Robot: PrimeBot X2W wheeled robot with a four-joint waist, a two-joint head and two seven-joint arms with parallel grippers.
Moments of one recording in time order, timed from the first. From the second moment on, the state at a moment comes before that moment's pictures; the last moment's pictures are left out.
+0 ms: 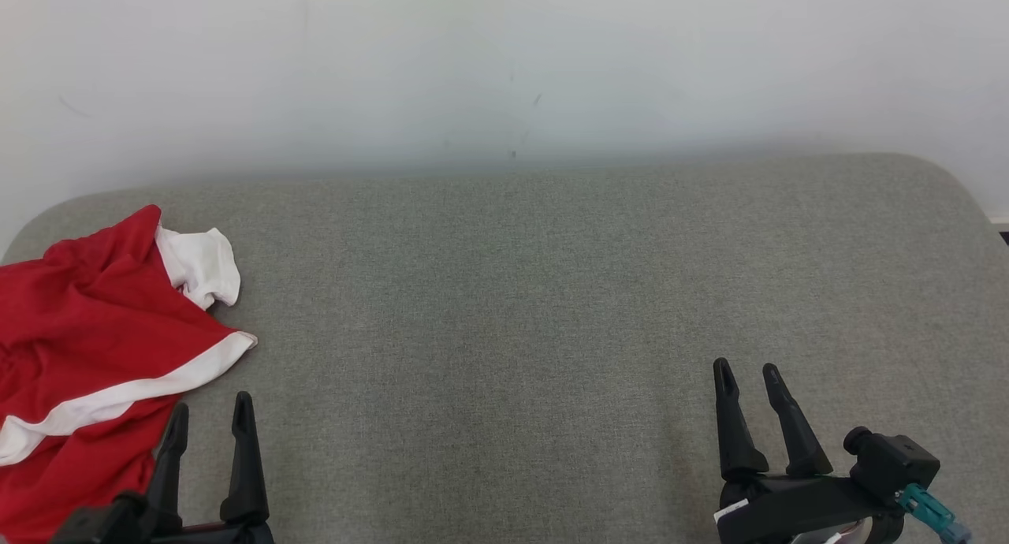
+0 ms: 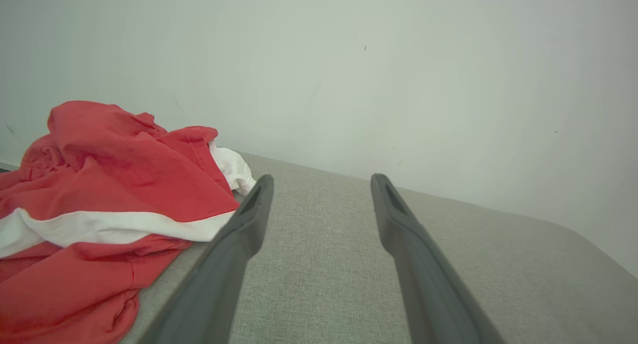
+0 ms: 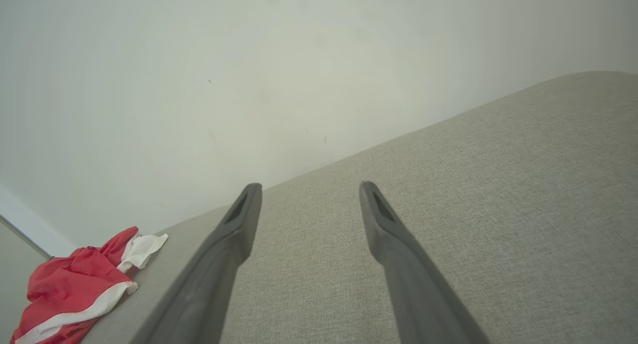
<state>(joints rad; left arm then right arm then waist) 0.01 0.07 0.07 0.05 -0.36 -0.13 -0.18 -0.05 -0.05 0.04 0.15 0.45 0.13 -0.18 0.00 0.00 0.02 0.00</state>
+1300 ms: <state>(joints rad) 0.04 0.12 0.08 0.08 -0.15 -0.13 -0.26 -0.04 -0.05 0.01 0.17 0.15 0.13 -0.26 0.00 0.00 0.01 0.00</state>
